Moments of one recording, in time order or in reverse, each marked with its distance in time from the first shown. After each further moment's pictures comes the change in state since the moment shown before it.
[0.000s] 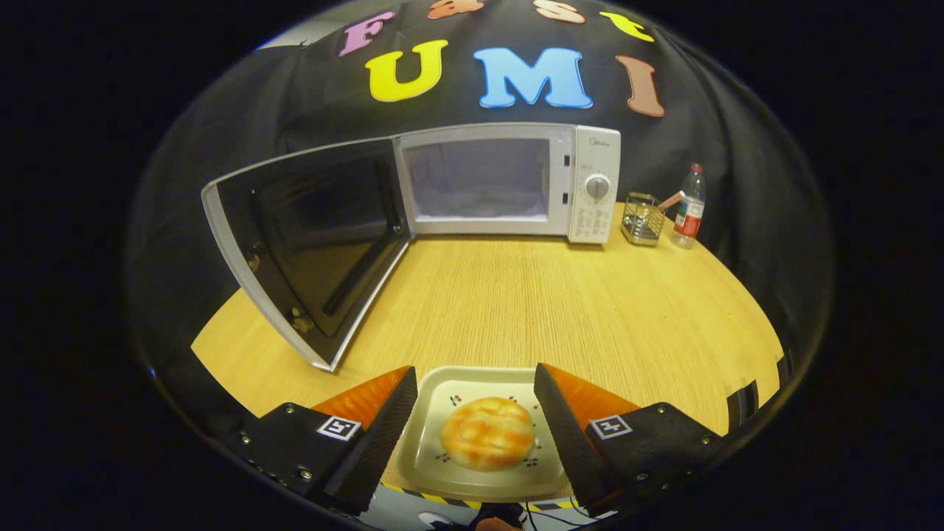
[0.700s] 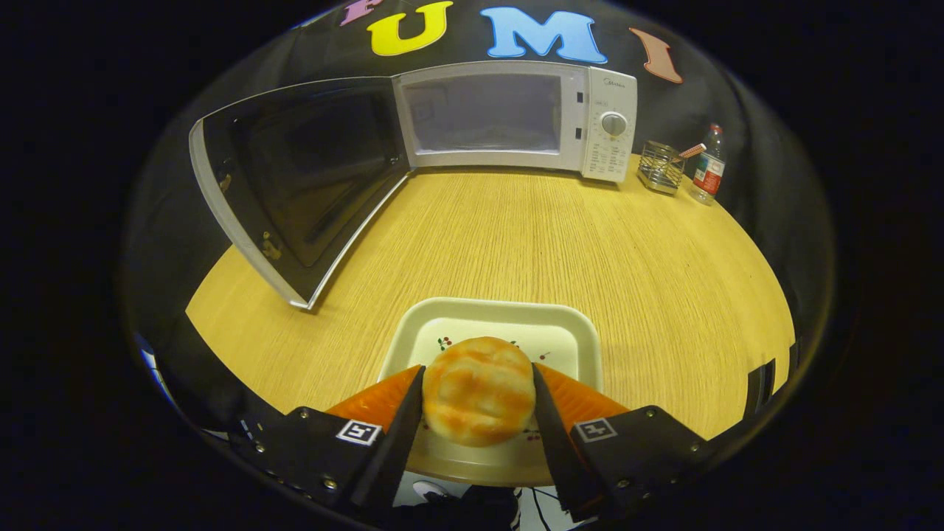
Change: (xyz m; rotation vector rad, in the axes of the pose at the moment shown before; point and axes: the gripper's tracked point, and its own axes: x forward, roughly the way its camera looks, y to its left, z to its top) arm 0.013 -0.007 -0.043 -0.029 0.153 0.037
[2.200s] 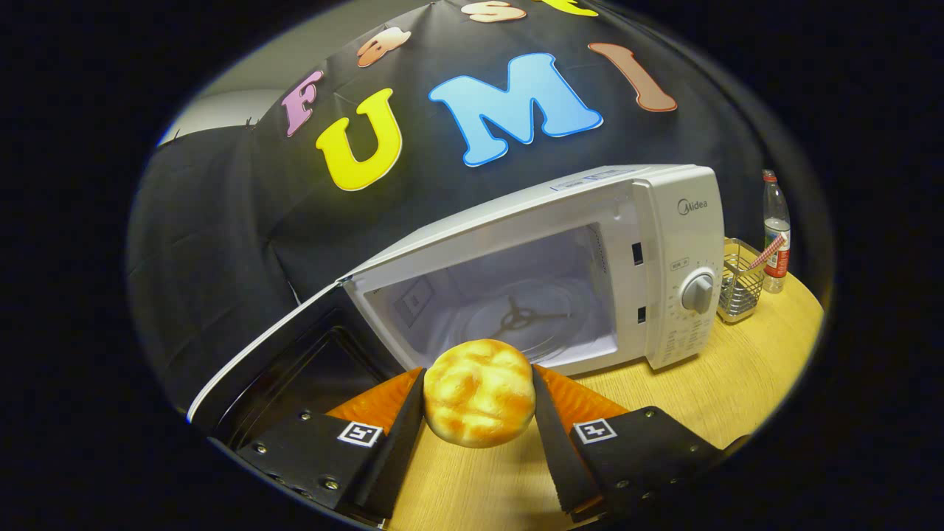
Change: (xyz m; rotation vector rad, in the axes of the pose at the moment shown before) arm 0.088 -0.004 0.315 0.267 -0.498 0.190
